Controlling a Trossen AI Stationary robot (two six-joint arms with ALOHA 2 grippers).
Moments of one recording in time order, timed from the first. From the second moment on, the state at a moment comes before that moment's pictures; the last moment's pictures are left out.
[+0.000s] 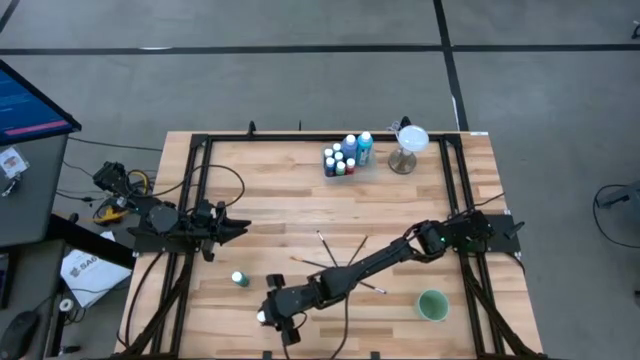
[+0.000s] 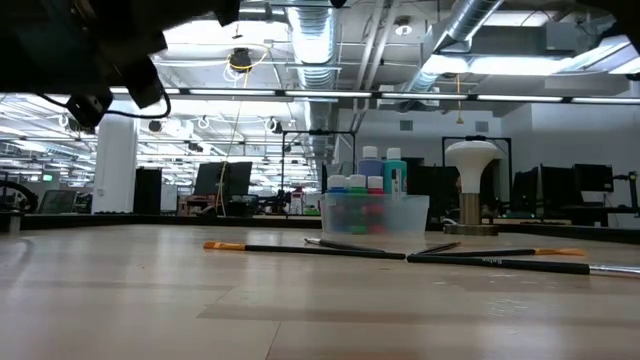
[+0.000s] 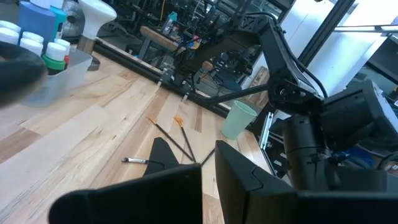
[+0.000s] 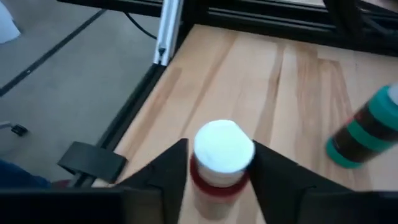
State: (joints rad) left arm -0.60 0.13 0.06 0.05 -0.64 -0.51; right arm 0.41 2.49 2.03 -0.09 0.04 0.07
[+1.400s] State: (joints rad) left arm -0.60 0.13 0.06 0.06 -0.64 -0.51; right arm 0.00 1.63 1.91 -1.06 0.27 -0.05
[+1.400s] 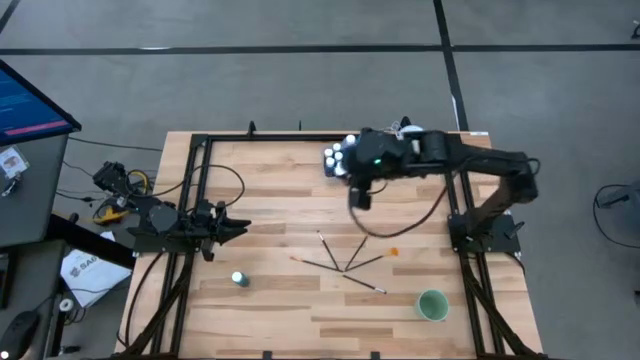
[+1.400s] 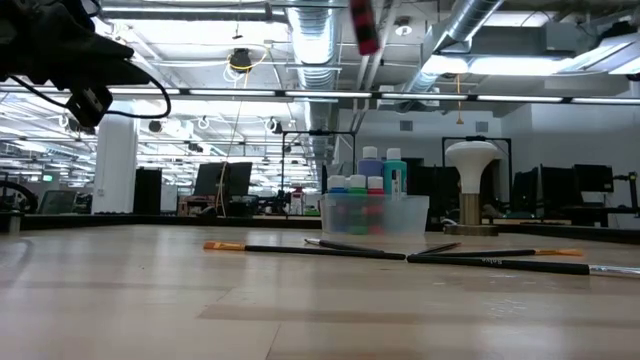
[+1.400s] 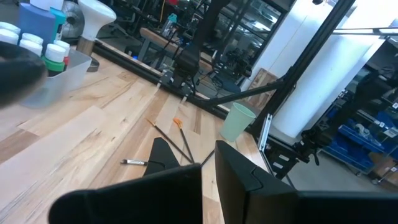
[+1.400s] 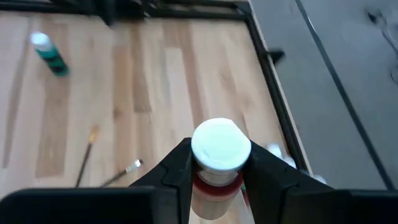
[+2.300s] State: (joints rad) left arm -0.60 0.13 0.06 0.07 -0.64 -0.51; right arm -0.28 1.18 0.91 -0.19 0.18 0.00
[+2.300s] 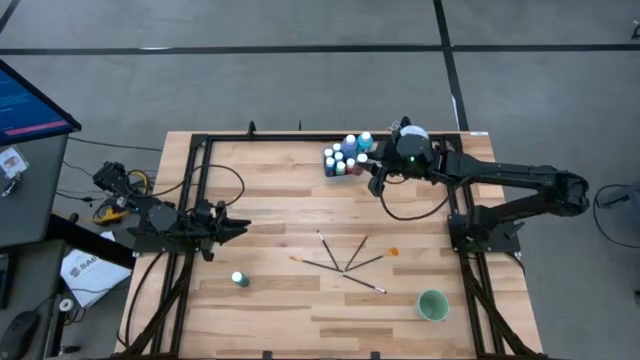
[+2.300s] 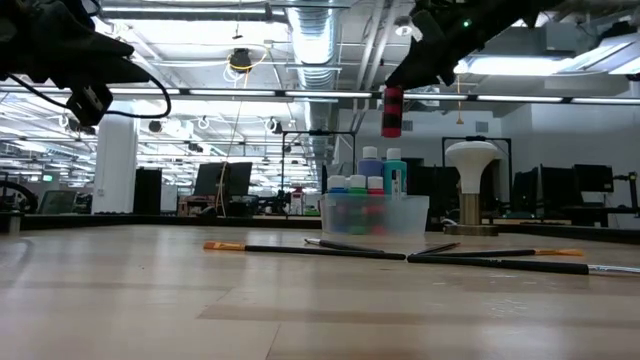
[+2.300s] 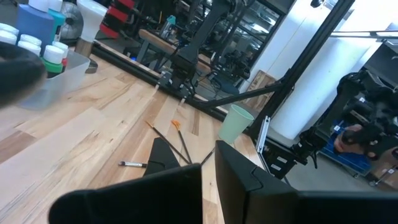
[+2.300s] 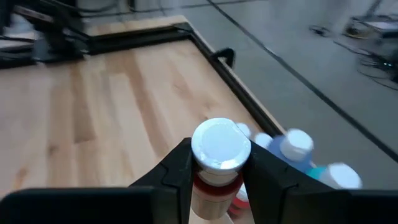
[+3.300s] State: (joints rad) left arm -0.60 0.13 0.06 0.08 -0.64 -0.51; right arm -0.54 1.26 0.60 0.30 0.05 -0.03
